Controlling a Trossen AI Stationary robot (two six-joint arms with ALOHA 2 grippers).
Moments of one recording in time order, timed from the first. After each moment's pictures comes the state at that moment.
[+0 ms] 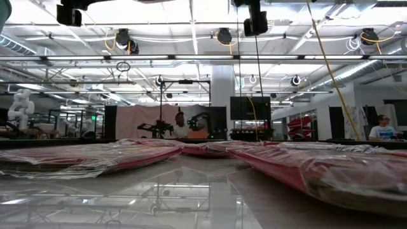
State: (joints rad) left arm -0.18 0.60 0.72 -0.26 -0.26 -1.15; right arm 0.11 1.39 0.95 0.25 -0.08 1.26
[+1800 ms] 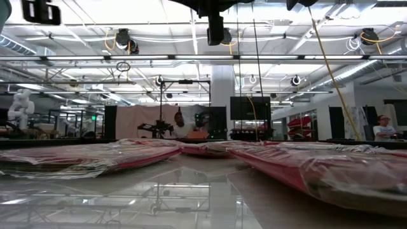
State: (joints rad) left arm -0.33 0.57 0.72 -0.44 -0.02 -1.17; right arm 0.20 1.72 1.06 0.59 0.15 1.34
